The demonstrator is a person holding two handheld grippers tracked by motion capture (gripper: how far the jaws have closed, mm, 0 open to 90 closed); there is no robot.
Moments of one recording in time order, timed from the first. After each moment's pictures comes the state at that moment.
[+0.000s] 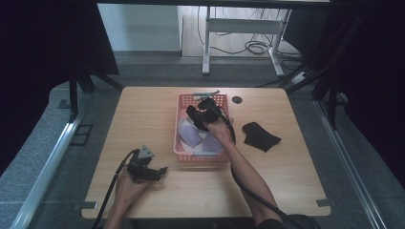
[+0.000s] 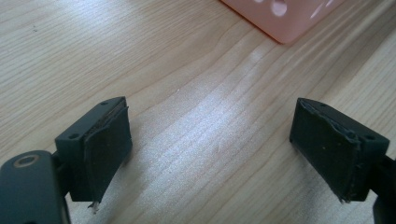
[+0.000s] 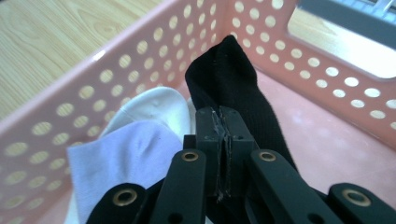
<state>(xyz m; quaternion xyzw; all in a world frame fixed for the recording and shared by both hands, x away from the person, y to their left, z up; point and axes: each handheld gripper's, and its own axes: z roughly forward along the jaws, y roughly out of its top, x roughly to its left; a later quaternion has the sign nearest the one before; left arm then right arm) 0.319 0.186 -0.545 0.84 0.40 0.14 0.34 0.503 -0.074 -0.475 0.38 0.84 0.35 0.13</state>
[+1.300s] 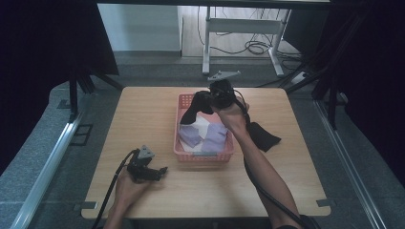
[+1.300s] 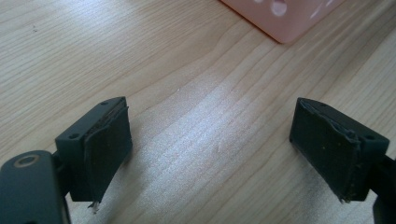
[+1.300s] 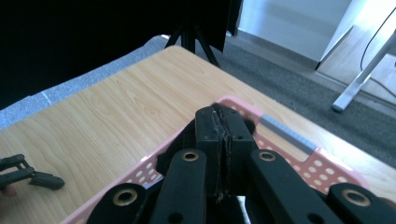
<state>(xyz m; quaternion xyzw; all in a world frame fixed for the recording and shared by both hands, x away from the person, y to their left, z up) 0.319 0.186 -0.545 0.84 0.39 0.14 0.34 0.455 -0.103 -0.351 0.32 0.81 0.45 0.19</state>
